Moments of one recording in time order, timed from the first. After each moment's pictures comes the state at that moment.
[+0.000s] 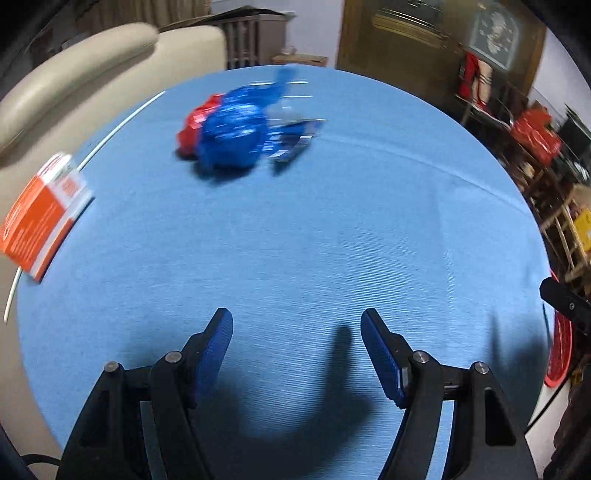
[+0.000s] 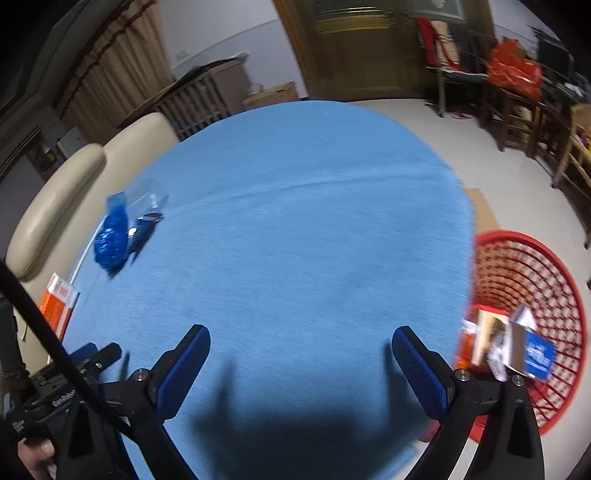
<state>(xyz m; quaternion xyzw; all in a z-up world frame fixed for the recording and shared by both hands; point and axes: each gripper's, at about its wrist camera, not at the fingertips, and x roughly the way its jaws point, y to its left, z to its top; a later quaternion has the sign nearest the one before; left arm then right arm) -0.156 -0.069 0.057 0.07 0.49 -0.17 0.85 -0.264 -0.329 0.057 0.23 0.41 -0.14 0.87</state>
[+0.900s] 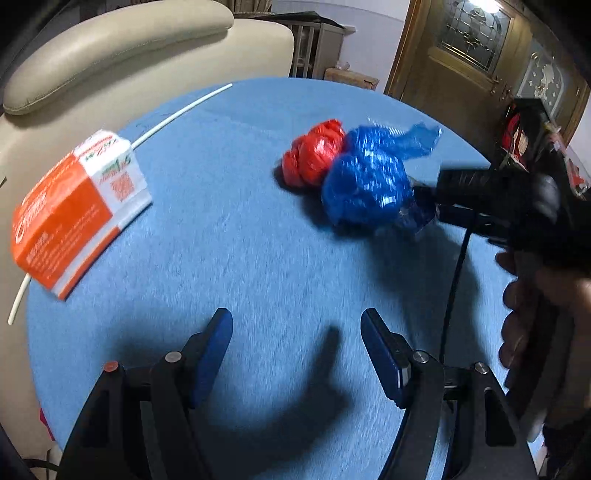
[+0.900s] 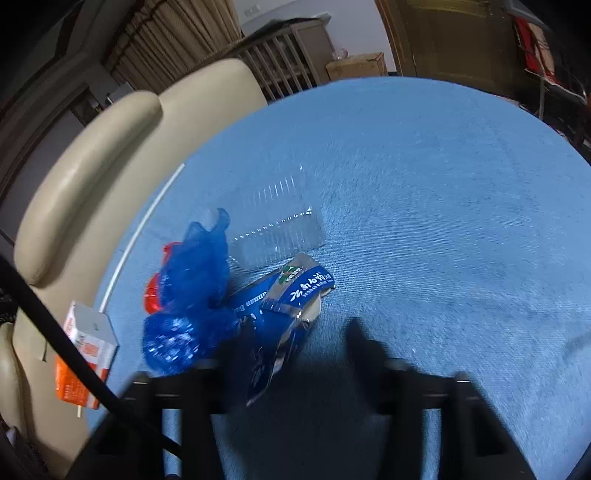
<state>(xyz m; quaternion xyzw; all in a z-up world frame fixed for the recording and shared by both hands) -0.069 -0.004 0.056 0.00 0.49 -0.12 0.87 0.008 -0.212 0.039 0.21 0.46 0.00 0.86</state>
